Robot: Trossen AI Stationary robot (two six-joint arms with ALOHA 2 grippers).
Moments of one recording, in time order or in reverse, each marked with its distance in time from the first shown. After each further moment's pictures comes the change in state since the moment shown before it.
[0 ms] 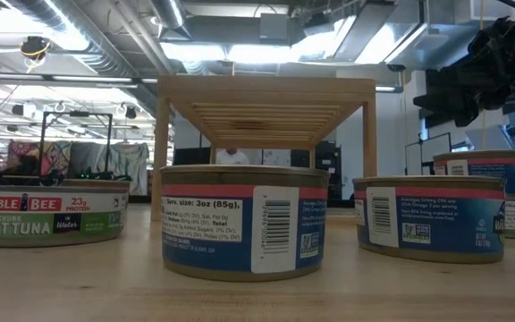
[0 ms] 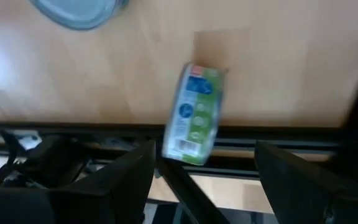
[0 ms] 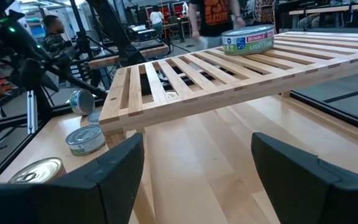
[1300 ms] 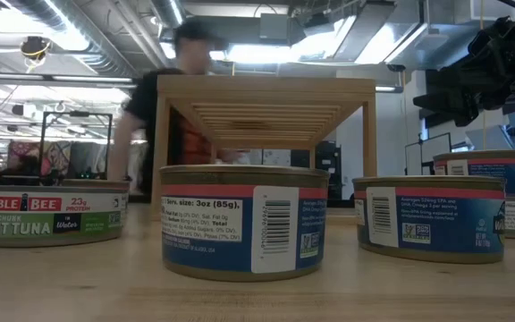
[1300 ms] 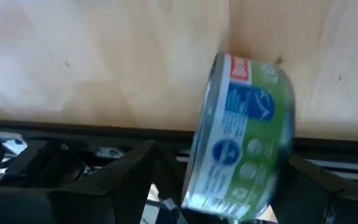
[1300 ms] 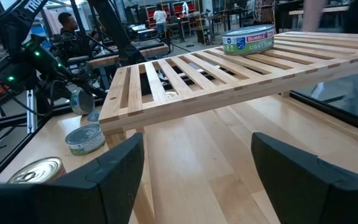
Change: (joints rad) left arm 0.012 -0.001 -0.260 0.180 0.054 0.049; right arm 0.000 0.000 0.000 -0.001 0.000 -0.002
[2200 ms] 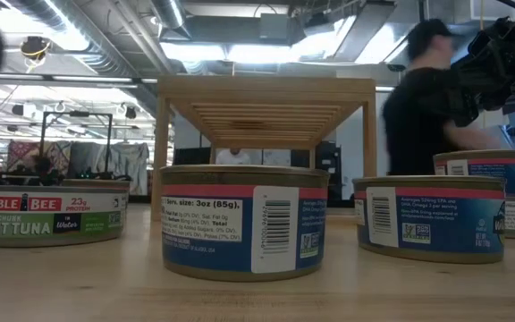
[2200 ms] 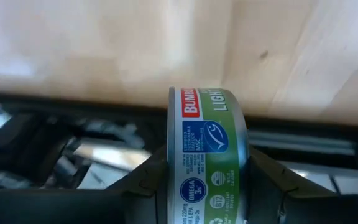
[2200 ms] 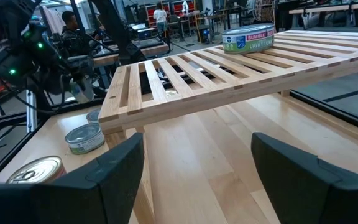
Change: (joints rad) left arm 0.159 -0.002 0.084 -0.144 0.129 0.055; right arm 0.000 0.000 0.000 -0.004 0.000 0.000
